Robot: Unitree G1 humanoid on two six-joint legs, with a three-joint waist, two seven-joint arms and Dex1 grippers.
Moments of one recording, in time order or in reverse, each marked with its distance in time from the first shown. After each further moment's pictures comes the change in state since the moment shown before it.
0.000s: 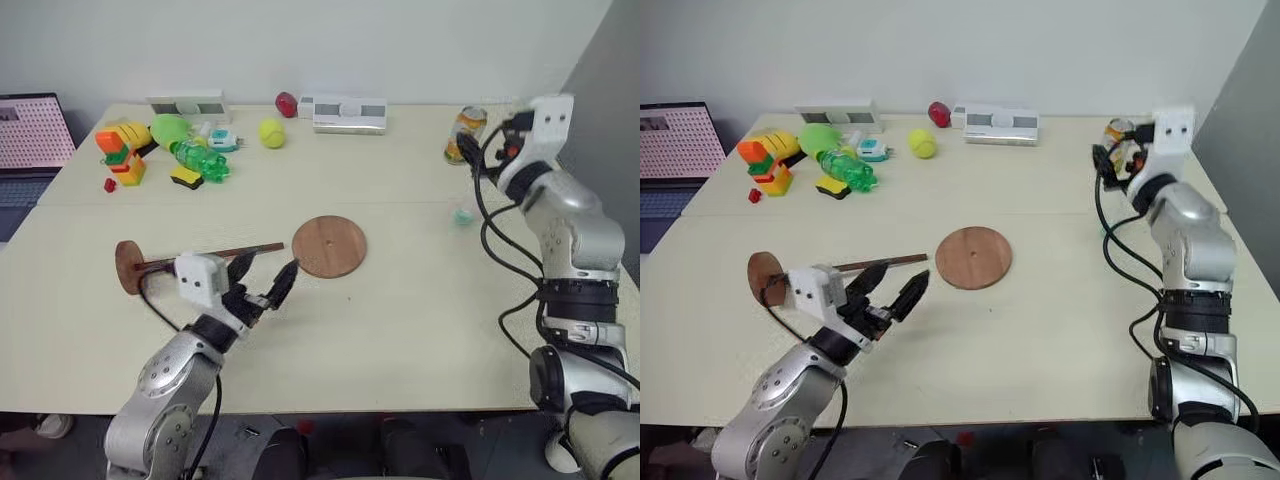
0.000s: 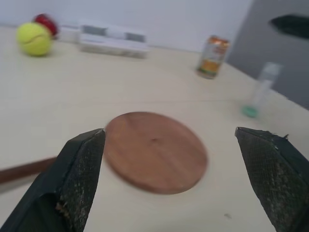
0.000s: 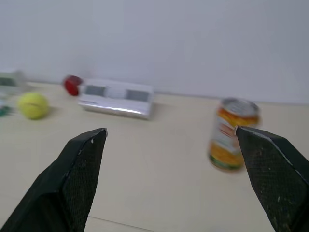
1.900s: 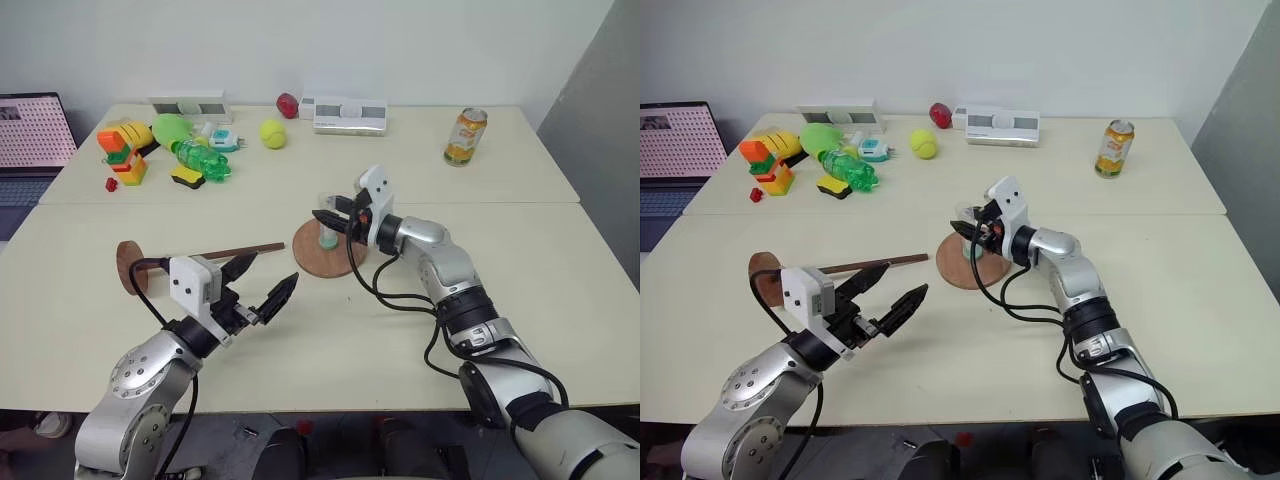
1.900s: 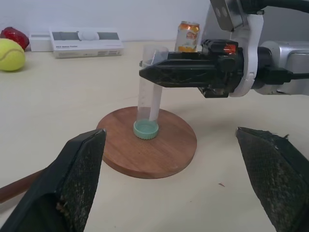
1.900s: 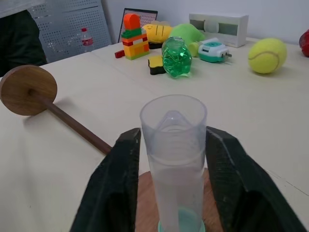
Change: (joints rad) left arm -0.053 0.269 -0.037 0.036 0.045 -0.061 -0.322; right arm -0.006 0.341 0.287 0.412 -0.127 -0.382 0.298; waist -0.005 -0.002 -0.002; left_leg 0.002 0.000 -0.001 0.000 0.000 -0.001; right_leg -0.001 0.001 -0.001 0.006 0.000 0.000
